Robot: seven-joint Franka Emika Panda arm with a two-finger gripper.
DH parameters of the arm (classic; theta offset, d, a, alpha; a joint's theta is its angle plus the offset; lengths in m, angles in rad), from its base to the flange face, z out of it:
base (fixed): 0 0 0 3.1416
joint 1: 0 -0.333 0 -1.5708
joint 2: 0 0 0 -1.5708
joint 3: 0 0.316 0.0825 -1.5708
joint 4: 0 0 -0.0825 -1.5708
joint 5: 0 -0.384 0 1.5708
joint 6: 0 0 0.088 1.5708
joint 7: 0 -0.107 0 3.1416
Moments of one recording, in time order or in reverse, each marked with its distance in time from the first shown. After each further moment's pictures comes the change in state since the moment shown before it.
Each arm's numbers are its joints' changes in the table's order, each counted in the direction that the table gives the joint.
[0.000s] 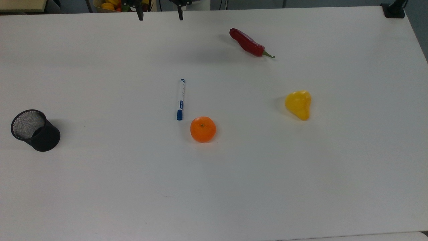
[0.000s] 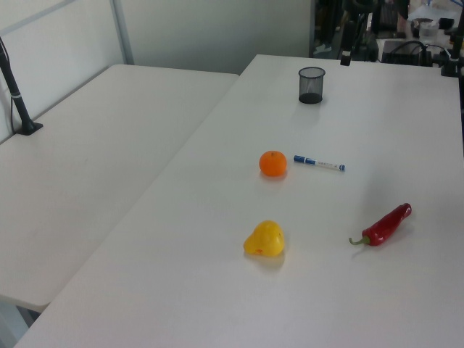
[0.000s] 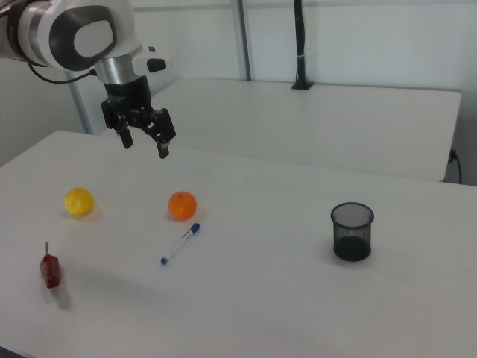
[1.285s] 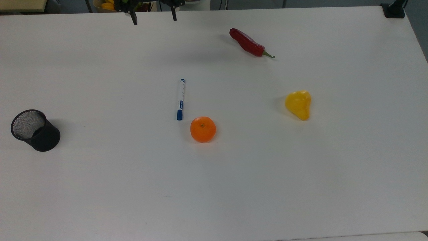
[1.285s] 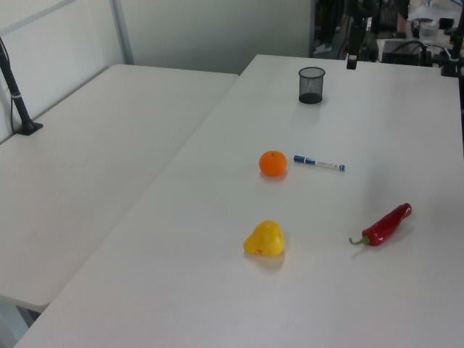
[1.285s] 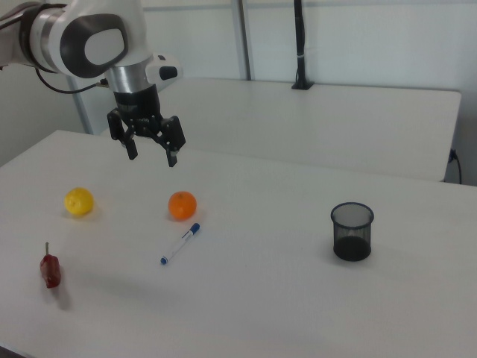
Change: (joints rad) arm 0.031 -0.015 -0.002 0.012 0.000 0.015 0.156
